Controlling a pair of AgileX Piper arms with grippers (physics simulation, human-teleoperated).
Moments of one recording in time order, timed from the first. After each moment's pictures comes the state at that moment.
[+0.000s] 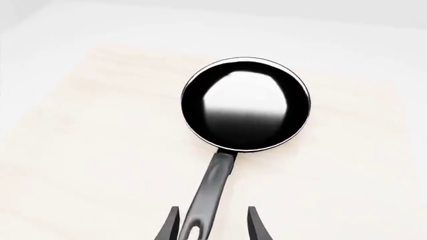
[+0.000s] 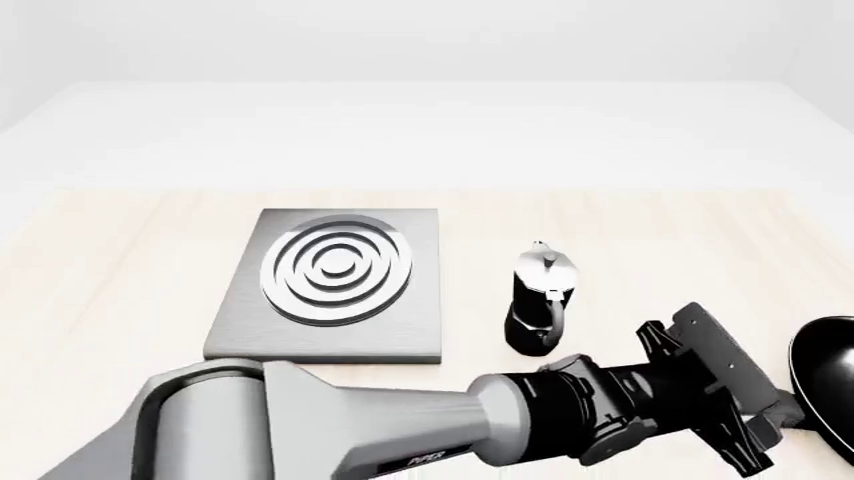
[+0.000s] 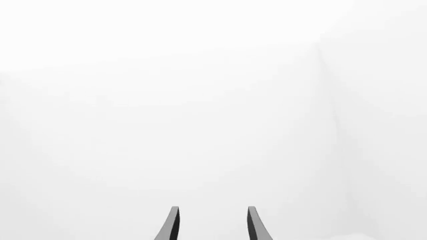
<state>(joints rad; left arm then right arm) -1.22 2.27 -1.72 -0.09 0.08 -0.17 0.00 -1.23 0.64 0.17</state>
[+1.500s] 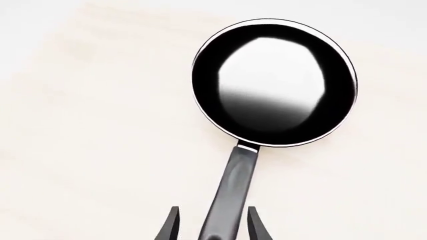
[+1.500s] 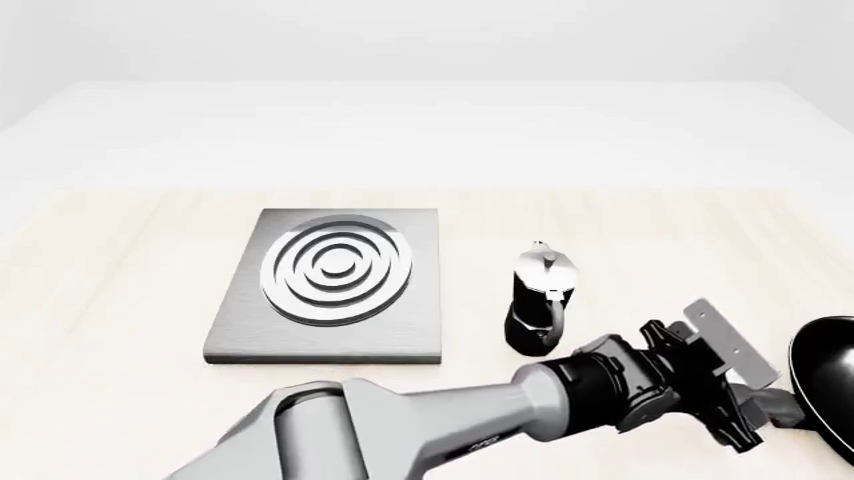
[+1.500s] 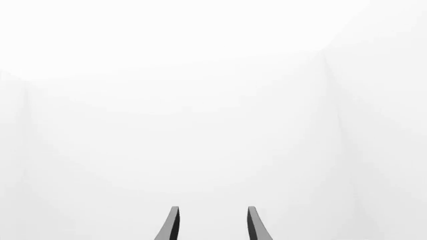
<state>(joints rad) -1.18 2.54 -2.15 0.24 0.07 -0.13 0.00 -1.84 1.22 0.17</state>
